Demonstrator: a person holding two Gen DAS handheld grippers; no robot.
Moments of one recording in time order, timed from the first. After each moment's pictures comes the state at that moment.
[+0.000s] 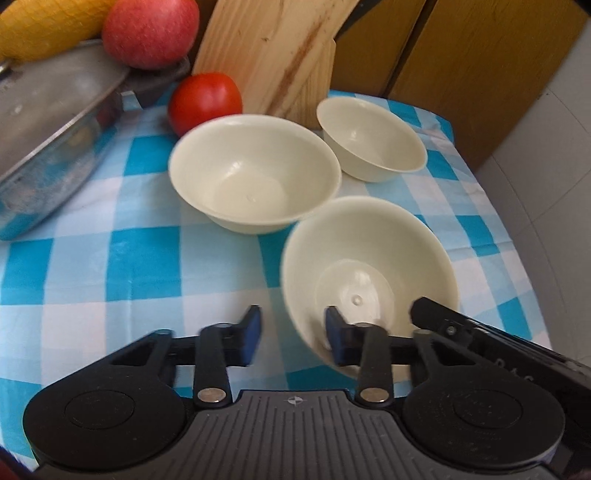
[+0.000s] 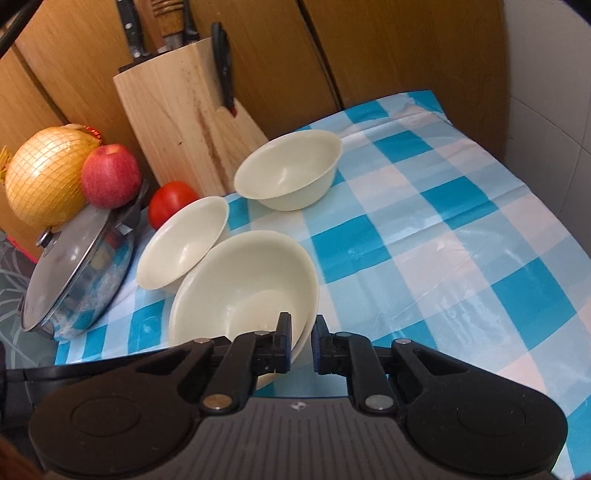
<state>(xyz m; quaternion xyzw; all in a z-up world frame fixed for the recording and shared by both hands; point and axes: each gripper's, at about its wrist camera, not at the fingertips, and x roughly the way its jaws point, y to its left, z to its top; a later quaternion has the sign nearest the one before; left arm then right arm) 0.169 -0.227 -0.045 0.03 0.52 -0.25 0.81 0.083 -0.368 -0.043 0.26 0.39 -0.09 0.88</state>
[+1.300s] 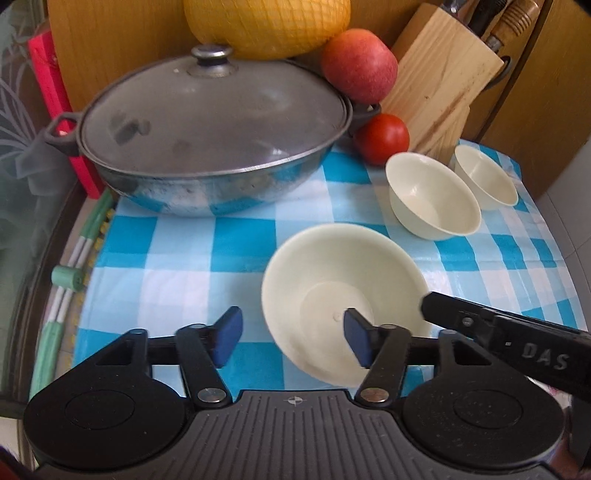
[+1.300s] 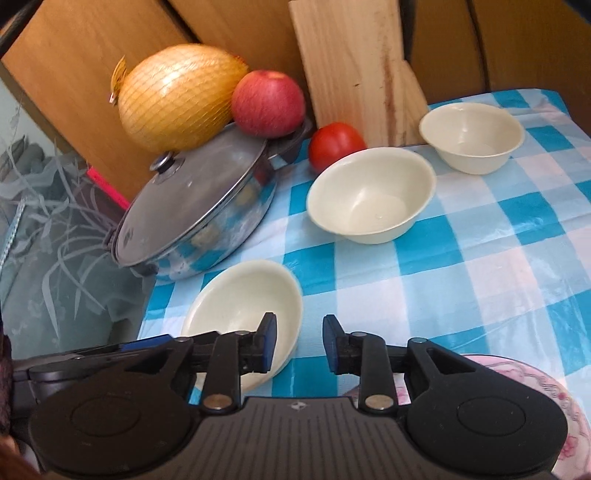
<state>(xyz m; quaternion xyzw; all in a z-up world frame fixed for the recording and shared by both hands) 0.166 -0.075 -0.008 0.03 0.49 -0.16 0.86 0.104 -0.263 -0.025 0.25 0.40 0.02 0.88</state>
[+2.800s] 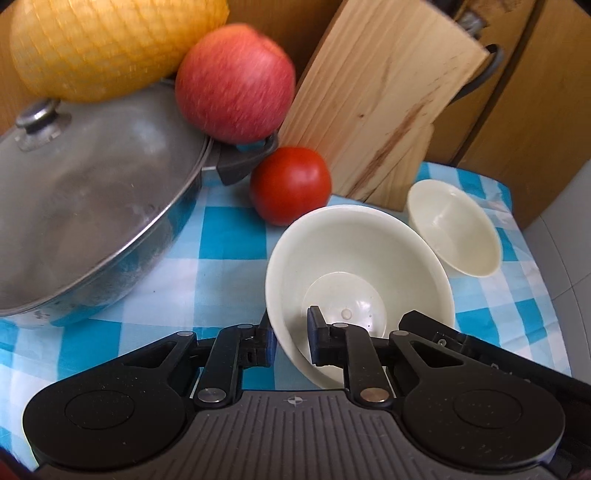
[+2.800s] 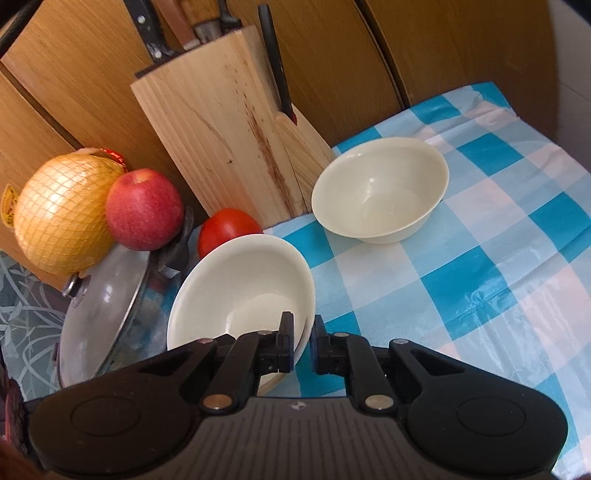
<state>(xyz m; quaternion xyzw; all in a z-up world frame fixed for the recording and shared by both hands) 0.228 -0.207 -0.029 0.02 0.48 -0.18 0.86 0.158 -0.345 -0.039 0.32 0.37 -0.07 0.87</state>
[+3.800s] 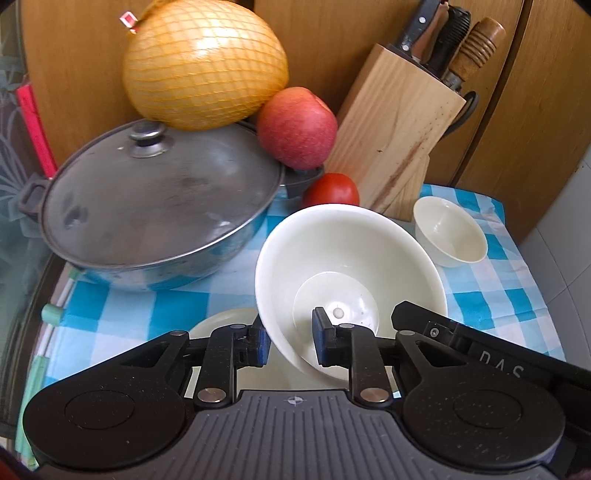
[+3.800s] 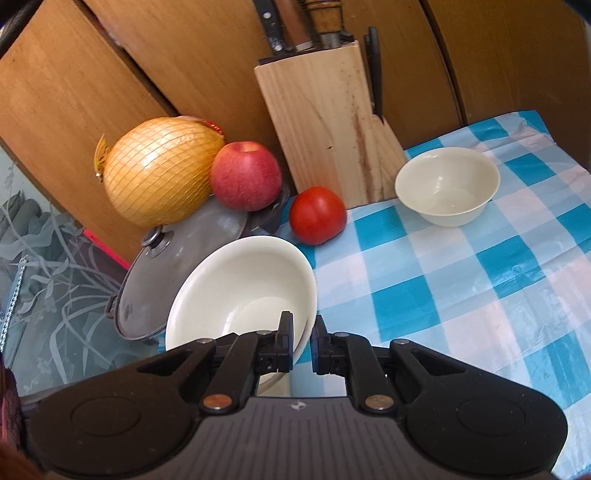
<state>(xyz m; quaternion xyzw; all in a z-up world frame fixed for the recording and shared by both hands) 0.170 -0.145 0.018 0.02 0.44 -0.15 0.89 0.121 -0.283 -0.007 0.28 0.36 0.00 0.89</state>
